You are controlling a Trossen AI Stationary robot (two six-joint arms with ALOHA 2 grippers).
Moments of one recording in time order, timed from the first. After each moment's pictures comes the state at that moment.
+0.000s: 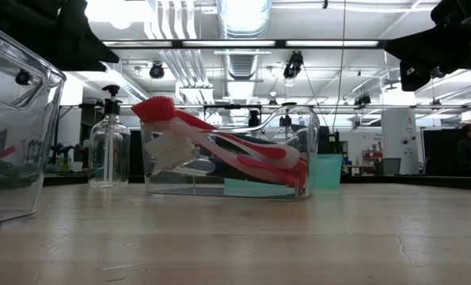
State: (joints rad) left arm -0.56 0.74 0.49 -0.45 -1.36 -0.80; right arm 0.18 0.13 0.06 0.13 0.18 0.13
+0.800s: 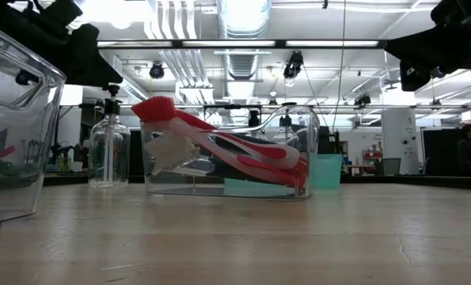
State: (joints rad) left arm -0.49 0.87 0.49 -0.52 -1.31 -0.90; right arm 0.18 0.13 0.06 0.13 0.18 0.13
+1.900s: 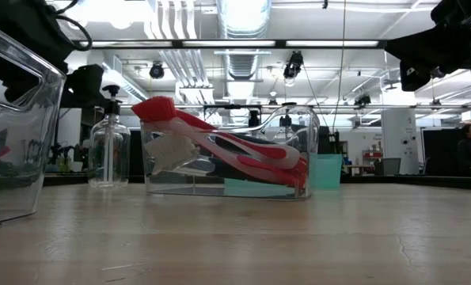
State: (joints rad) left arm -0.29 0.87 0.38 -0.77 -1.41 -1.30; right arm 0.18 0.13 0.06 0.13 0.18 0.13
